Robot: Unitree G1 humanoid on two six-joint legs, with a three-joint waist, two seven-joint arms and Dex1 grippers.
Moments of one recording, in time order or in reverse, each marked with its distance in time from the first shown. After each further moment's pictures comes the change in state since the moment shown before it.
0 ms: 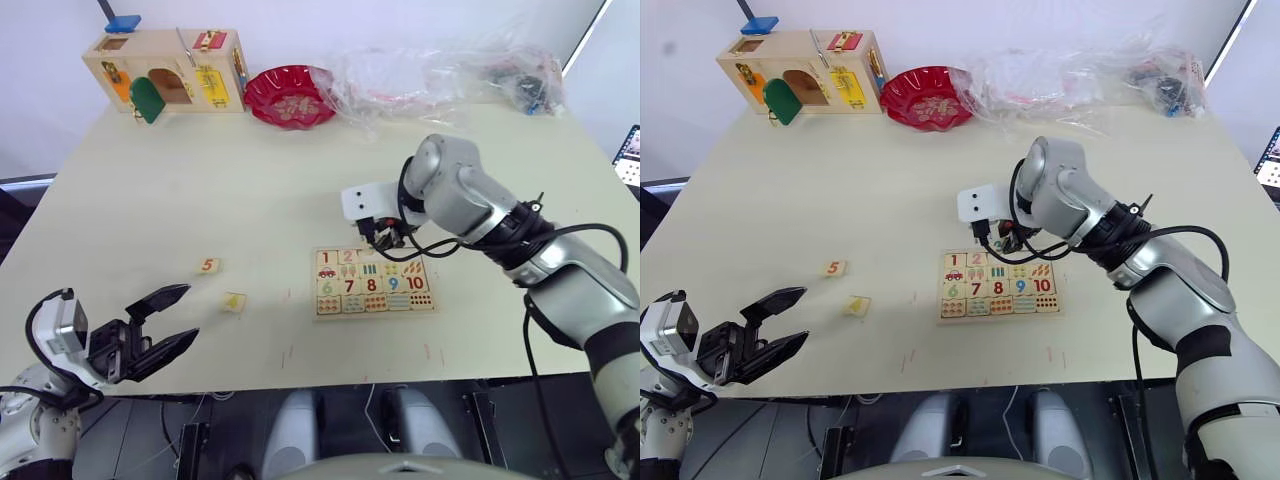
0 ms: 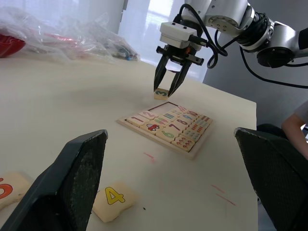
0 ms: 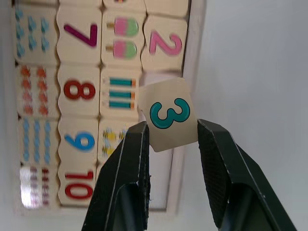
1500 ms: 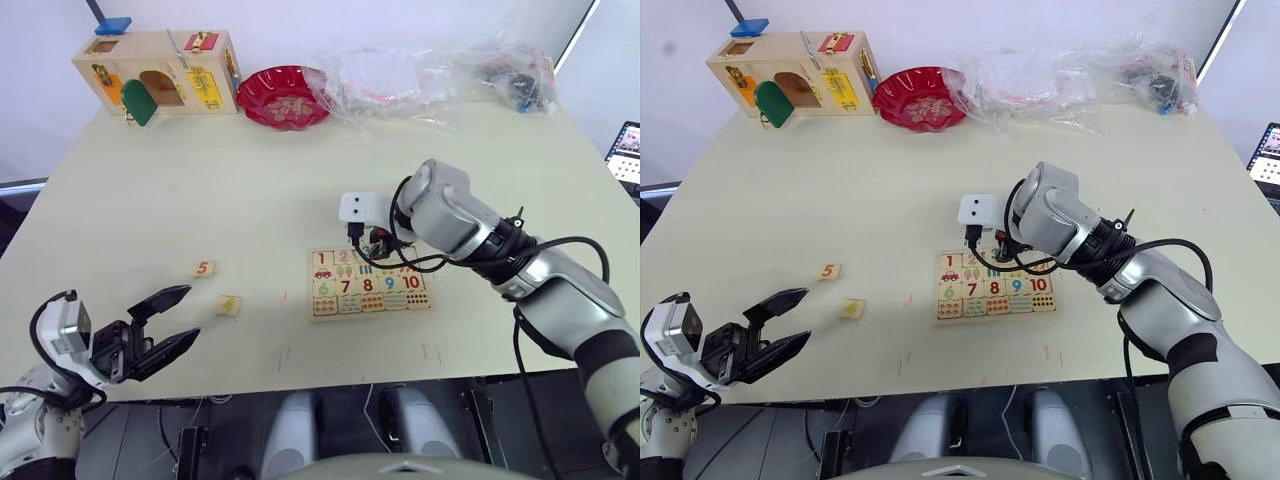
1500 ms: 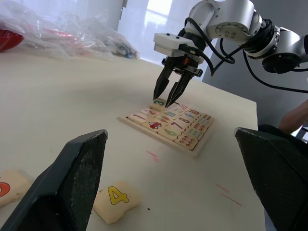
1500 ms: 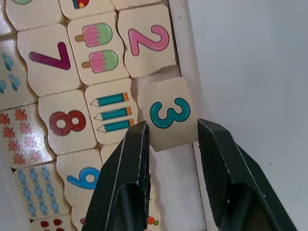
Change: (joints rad) left arm -0.010 0.000 -0.019 0.041 0.001 -0.019 0.000; right arm 0.057 0.036 0.021 -0.057 0.092 0.281 -0.193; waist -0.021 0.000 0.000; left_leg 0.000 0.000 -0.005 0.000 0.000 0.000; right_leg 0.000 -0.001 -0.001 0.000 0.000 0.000
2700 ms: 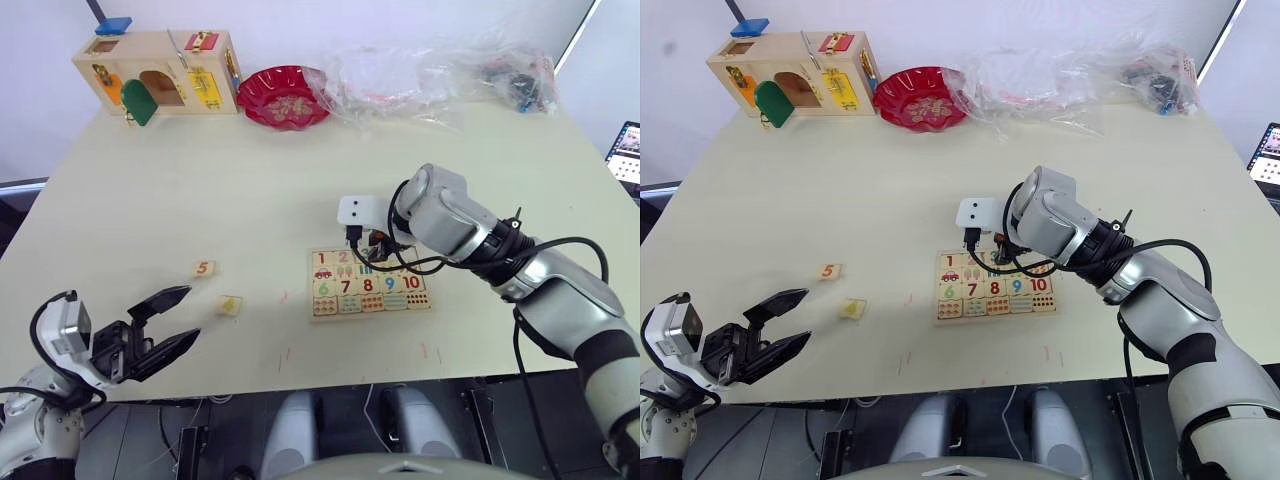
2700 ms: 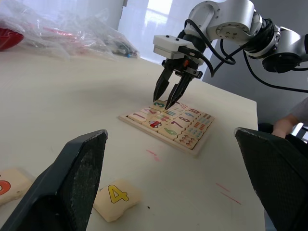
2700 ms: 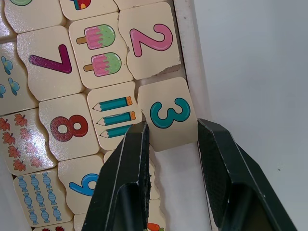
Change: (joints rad) left arm 0.000 0.000 0.000 0.000 0.003 0.000 0.000; right arm 0.000 -0.005 0.021 -0.001 0.034 0.014 -0.026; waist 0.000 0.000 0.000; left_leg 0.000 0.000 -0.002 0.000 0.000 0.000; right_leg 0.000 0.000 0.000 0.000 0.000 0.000
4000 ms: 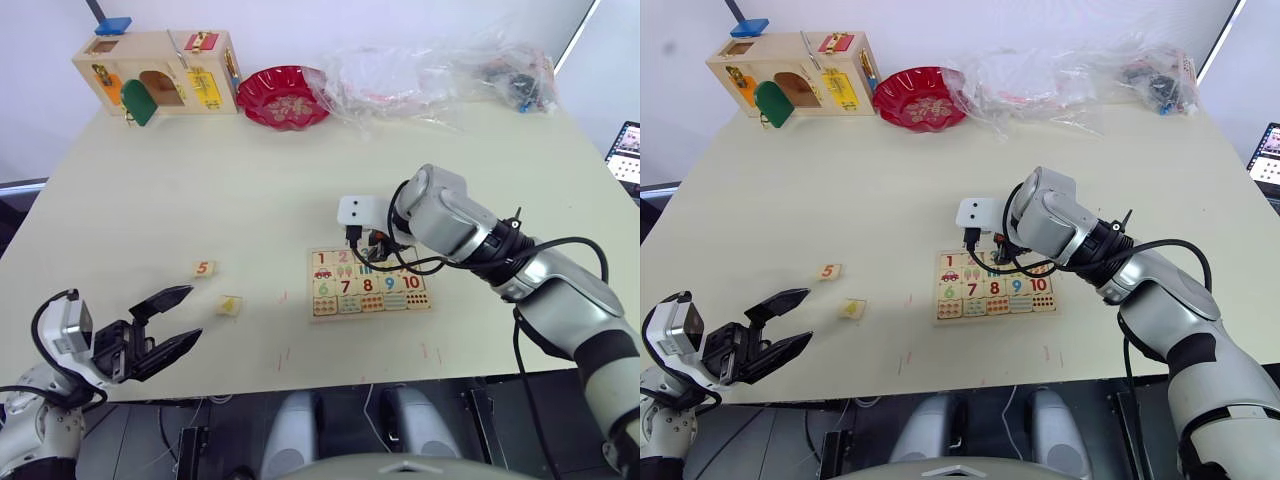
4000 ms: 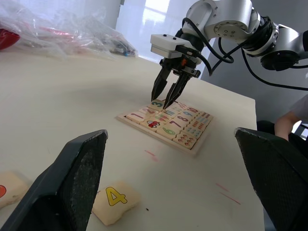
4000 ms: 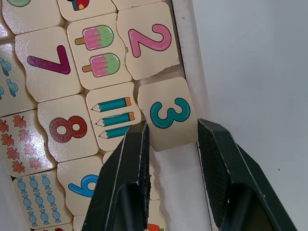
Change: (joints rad) left arm -0.001 -0.001 0.000 -0.013 0.009 0.000 0.000; right arm 0.000 0.000 0.001 -0.001 0.010 0.005 -0.015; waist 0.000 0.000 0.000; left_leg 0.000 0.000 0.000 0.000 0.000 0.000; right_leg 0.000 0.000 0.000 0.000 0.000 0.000
